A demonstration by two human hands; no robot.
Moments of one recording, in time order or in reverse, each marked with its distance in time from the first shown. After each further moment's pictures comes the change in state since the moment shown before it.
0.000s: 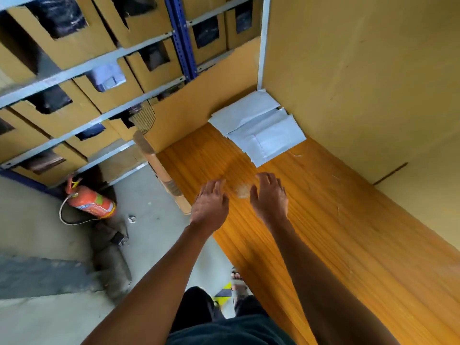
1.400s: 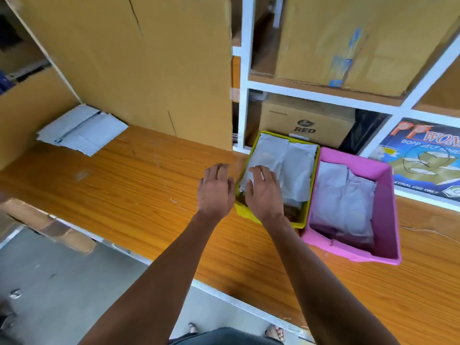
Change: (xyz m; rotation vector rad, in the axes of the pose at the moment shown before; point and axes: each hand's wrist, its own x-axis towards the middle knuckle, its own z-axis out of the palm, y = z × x) left_hand -0.327 0.490 0.145 -0.082 0.129 0.625; right_hand -0.430 0.318 -0.349 -0.197 0.484 0.224
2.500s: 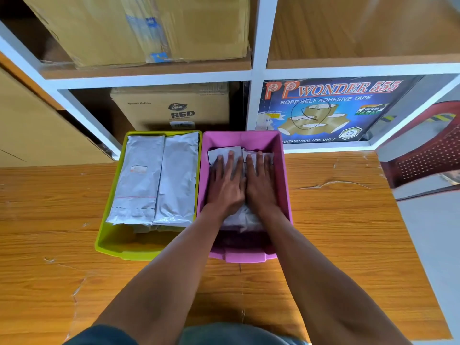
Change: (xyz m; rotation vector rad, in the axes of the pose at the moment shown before) left_hand 0.057 0.254 0.234 0.068 -0.517 0.428; right_hand -0.029 0.319 -0.040 -0.157 -0.088 0.365
